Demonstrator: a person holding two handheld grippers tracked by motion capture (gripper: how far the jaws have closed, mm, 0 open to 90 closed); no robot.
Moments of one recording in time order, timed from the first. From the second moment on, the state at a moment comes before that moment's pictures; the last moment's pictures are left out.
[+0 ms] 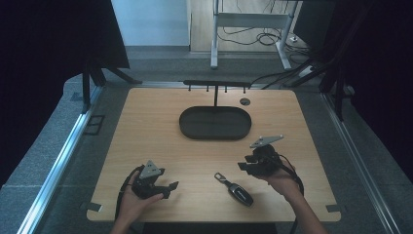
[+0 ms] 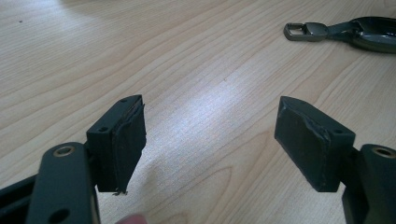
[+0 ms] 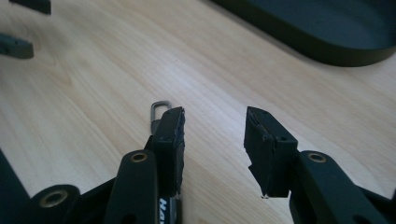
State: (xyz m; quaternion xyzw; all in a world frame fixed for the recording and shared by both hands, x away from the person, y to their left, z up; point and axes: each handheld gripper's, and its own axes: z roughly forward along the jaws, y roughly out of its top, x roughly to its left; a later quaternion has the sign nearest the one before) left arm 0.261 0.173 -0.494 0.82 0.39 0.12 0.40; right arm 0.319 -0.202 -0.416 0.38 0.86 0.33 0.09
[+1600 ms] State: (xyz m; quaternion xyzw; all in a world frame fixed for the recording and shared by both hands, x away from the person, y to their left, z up) left arm 0.261 0.174 -0.493 0.82 0.39 0.12 0.41; right arm 0.321 -0.140 -0.457 0.34 0.92 0.20 0.02
